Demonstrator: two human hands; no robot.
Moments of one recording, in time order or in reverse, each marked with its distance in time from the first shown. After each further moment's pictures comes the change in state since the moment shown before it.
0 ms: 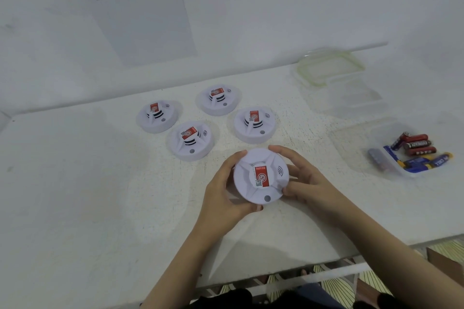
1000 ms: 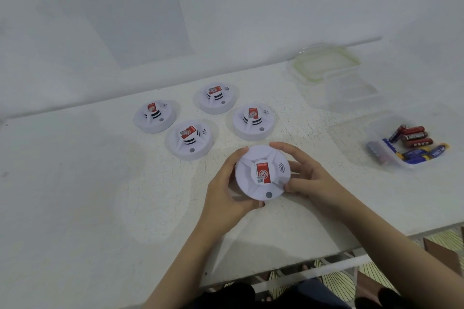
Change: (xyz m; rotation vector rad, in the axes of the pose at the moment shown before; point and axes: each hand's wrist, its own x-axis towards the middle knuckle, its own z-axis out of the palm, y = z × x) left_hand 0.000 0.004 -0.002 0.001 -0.036 -0.003; right_hand 0.001 0.001 -0.001 0.018 -0.001 -0.011
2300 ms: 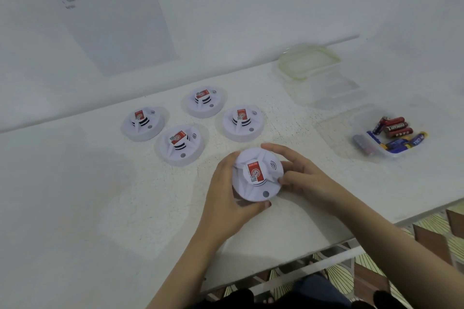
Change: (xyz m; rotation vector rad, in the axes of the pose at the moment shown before) left_hand 0.000 -0.004 0.008 0.150 -0.032 0.065; right_hand -0.005 -0.008 0.007 0.020 0.058 0.068
